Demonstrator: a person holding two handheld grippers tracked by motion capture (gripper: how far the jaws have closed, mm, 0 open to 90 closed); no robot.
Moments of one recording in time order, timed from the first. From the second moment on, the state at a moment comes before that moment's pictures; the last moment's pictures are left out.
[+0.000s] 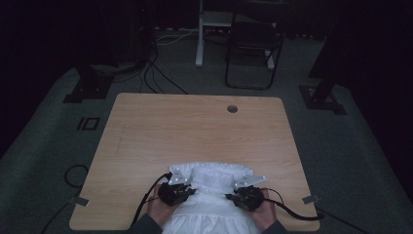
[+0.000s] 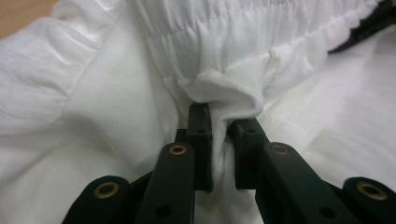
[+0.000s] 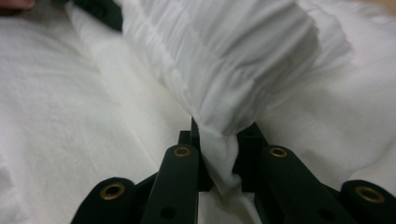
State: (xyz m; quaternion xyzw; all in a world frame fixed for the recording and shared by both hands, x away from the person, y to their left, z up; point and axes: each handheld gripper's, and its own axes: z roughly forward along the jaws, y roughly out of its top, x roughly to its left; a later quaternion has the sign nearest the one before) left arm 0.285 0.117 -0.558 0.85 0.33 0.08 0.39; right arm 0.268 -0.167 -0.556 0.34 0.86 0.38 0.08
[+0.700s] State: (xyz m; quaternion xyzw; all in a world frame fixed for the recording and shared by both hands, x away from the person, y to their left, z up) left arm 0.396 0.105 -0.545 0.86 0.37 0.17 0.32; right arm 0.388 -0.139 -0.552 0.38 0.85 0.35 0.15
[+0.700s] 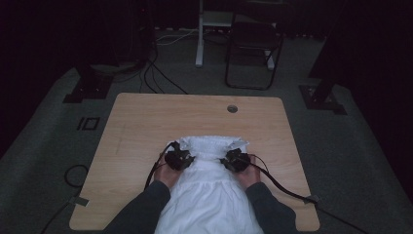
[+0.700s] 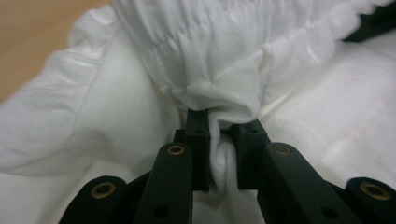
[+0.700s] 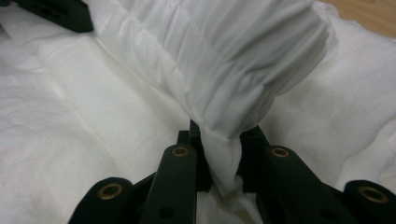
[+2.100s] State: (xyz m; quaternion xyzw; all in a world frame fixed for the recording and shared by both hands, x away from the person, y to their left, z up) left arm 0.324 0.119 -0.459 0.81 0.33 0.17 0.45; right arm 0.337 -0.164 -0.464 0.33 0.81 0.43 0.22
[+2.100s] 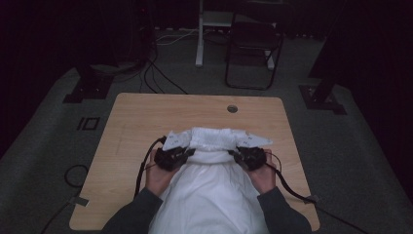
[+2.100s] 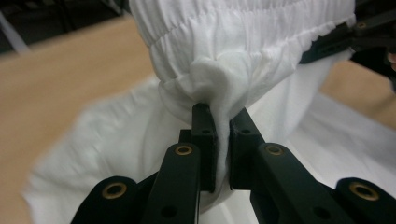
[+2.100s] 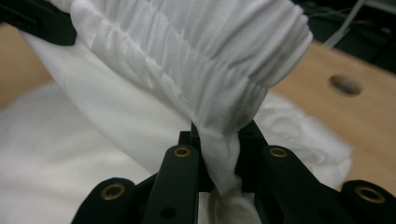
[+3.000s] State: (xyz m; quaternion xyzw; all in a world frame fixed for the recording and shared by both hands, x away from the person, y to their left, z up) left arm 0.351 0.105 -0.545 0.85 0.37 0.14 0.35; right arm 0.363 -0.144 -0.553 0.36 0.85 0.34 0.18
